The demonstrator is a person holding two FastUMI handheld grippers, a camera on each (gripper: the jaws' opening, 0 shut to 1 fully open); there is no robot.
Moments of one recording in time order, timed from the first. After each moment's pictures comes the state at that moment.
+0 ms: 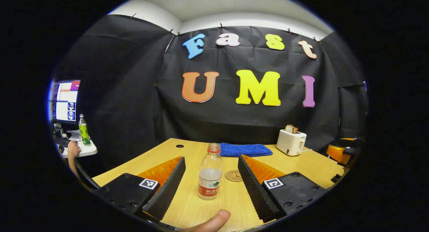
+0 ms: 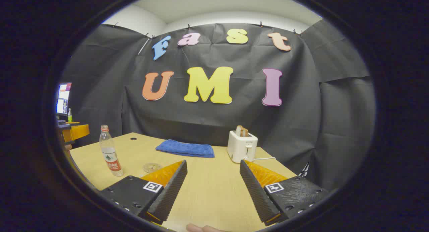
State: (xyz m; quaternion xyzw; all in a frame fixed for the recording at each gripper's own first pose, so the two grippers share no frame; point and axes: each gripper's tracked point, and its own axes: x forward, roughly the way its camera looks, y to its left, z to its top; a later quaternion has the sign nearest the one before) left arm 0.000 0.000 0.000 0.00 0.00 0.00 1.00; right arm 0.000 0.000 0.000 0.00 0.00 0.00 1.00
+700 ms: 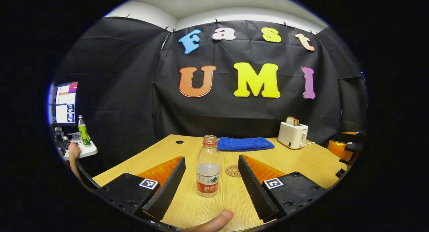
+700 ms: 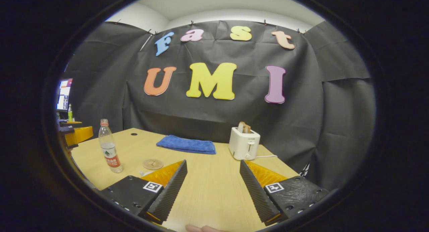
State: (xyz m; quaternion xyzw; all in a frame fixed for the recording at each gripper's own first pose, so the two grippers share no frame) left arm 0.007 -0.005 -0.015 0.02 0.02 0.00 1.00; right arm 0.007 0.009 -0.011 -0.01 0.02 0.01 1.00
